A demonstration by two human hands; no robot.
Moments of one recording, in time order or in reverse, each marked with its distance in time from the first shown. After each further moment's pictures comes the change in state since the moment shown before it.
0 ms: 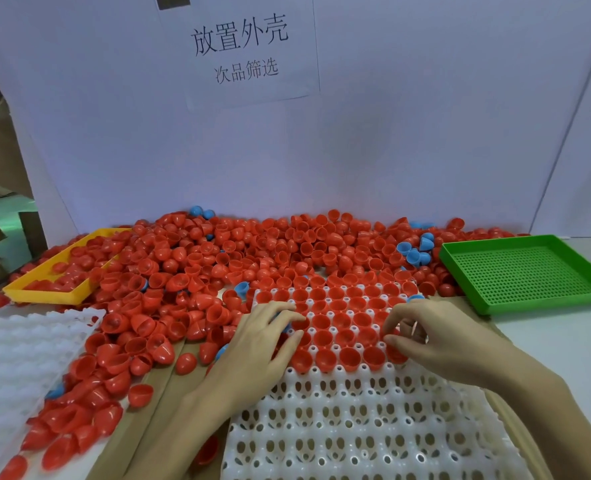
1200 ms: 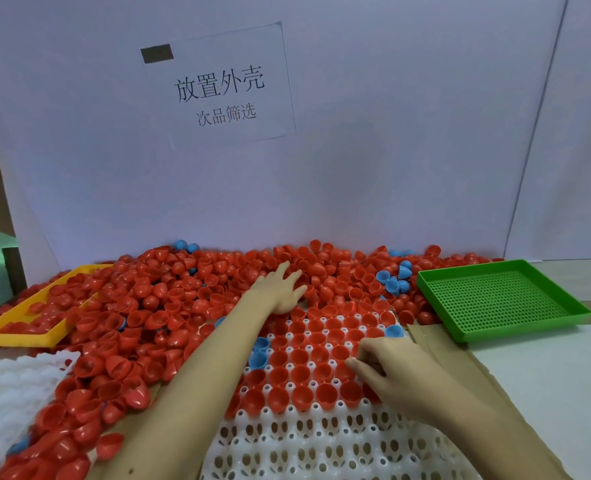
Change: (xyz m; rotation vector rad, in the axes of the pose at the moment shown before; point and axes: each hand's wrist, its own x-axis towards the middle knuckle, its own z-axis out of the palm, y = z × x) left_hand 0.203 -0.019 0.017 0.414 -0.441 -0.246; right_hand 0.011 0.000 0.027 0.030 0.077 0.020
